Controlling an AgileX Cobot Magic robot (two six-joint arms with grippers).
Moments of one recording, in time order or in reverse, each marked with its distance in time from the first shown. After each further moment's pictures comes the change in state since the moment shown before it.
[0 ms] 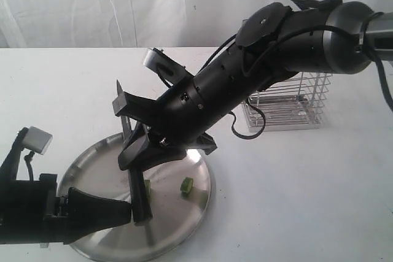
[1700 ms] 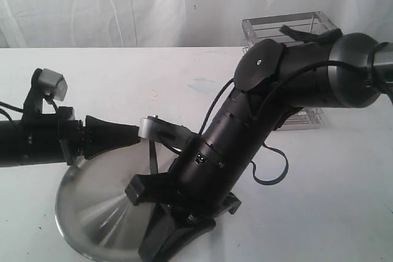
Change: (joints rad) left arm 0.109 0.319 -0.328 0.002 0.217 -0.043; right arm 0.068 -0.048 0.164 -0.108 0.182 -0.028
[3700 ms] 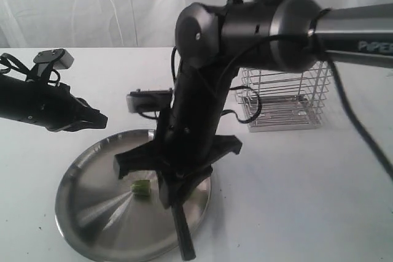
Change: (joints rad) left arm 0.008 -0.008 -0.312 0.509 -0.668 -0.385; right arm 0.094 0.080 -0.330 -0.559 -0.001 0.496
